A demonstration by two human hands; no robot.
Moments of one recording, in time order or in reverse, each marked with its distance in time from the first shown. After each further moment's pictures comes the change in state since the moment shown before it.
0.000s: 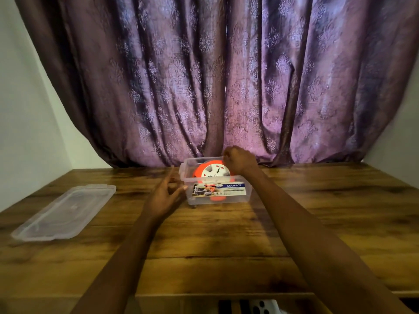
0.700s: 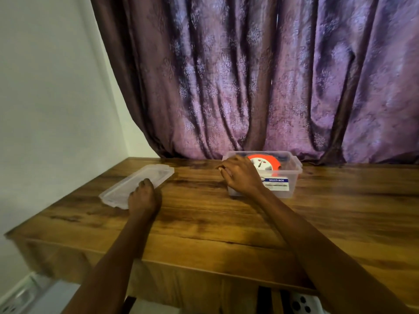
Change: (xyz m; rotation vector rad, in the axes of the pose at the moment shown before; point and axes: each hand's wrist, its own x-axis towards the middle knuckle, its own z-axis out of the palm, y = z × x) left_hand -0.058 -0.072 -0.123 0.669 0.255 -0.296; right_hand -0.062 -0.109 0.048 0.166 0.370 -0.555
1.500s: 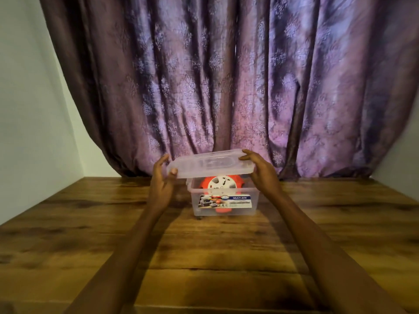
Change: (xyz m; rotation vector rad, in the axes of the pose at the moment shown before) left_hand 0.026 0.157 0.003 -1.002 0.073 0.344; right_hand -0.030 0.121 -0.089 0.307 0.125 0.297
